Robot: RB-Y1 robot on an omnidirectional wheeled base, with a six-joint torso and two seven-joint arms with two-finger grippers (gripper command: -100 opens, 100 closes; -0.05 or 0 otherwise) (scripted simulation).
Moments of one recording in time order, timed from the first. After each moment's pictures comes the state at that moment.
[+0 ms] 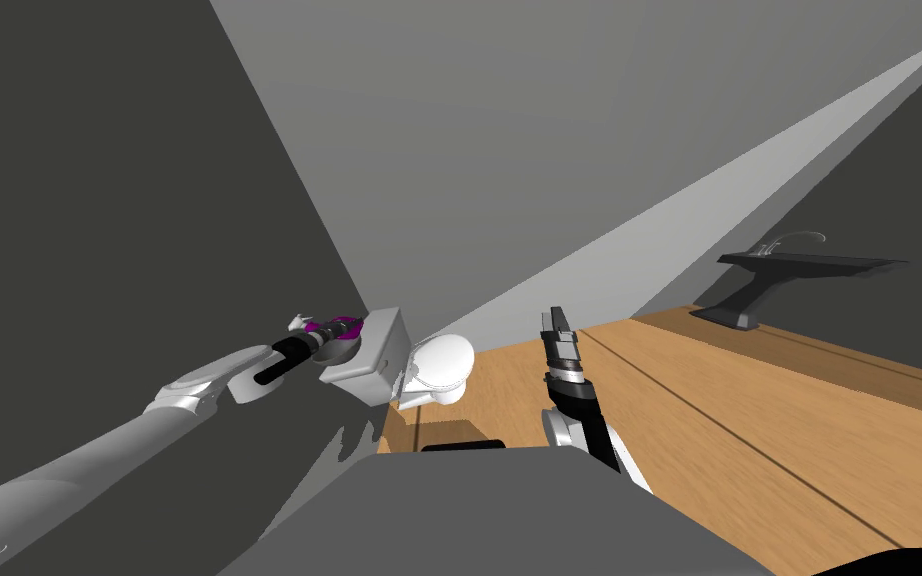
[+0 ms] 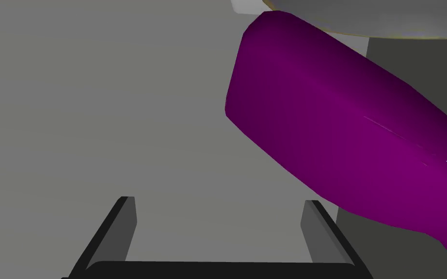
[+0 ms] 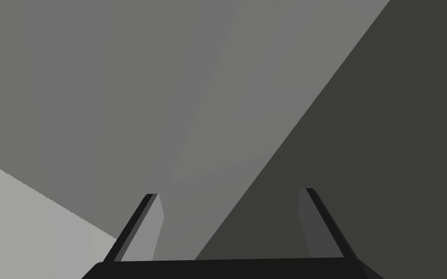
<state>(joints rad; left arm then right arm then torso) -0.02 1.19 -0.14 -1.32 -0.43 -0.20 0.14 0.47 0.03 0.01 -2.22 0.10 -0.56 0.17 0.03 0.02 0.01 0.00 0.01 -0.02</state>
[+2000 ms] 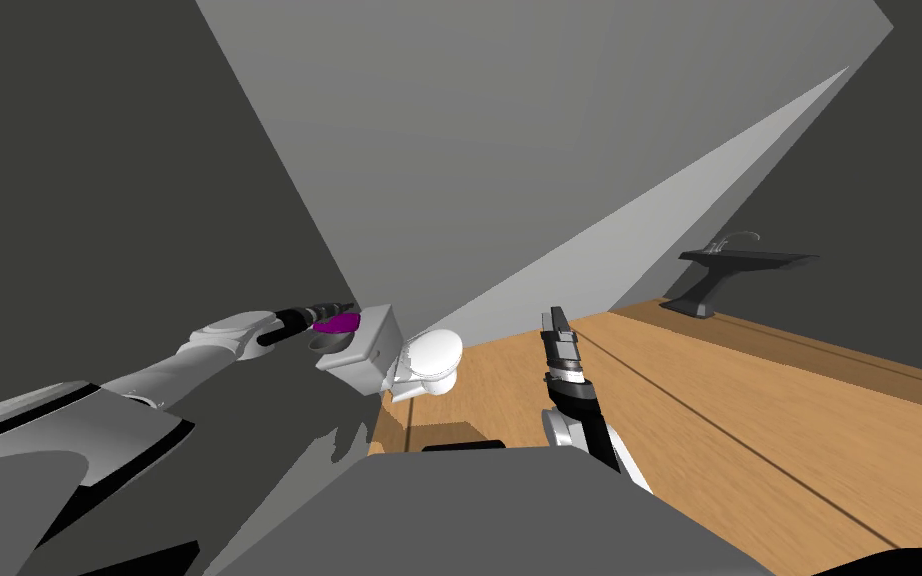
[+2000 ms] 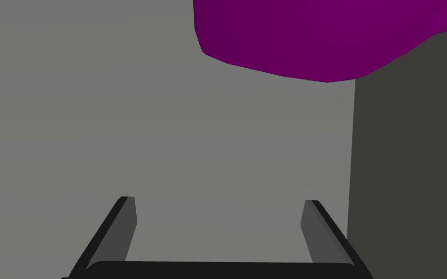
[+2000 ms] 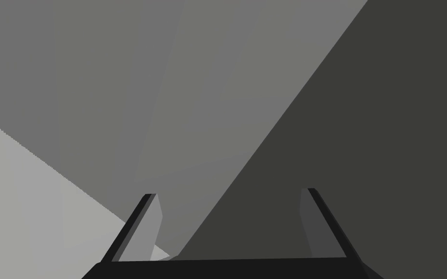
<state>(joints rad) -0.62 1.23 -0.54 -0.69 -0.56 -0.43 0.29 0.47 0.03 0.00 -2.22 0.10 -0.56 0.17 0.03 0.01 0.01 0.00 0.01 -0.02</state>
